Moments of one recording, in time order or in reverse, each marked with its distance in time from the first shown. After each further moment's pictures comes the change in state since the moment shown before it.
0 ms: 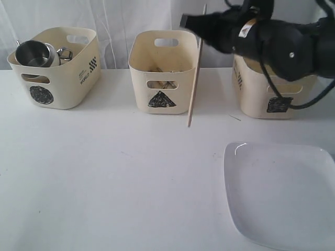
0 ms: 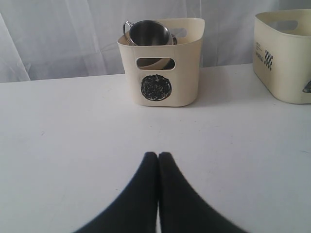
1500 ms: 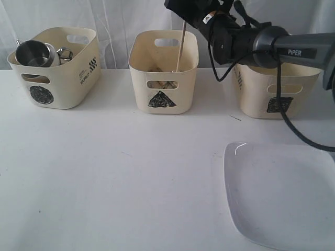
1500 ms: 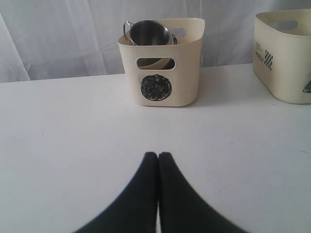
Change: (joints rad) left arm 0.000 0.000 0.000 0.000 0.000 0.000; right arm -0.036 0.577 -0.620 0.119 -0.204 -0.143
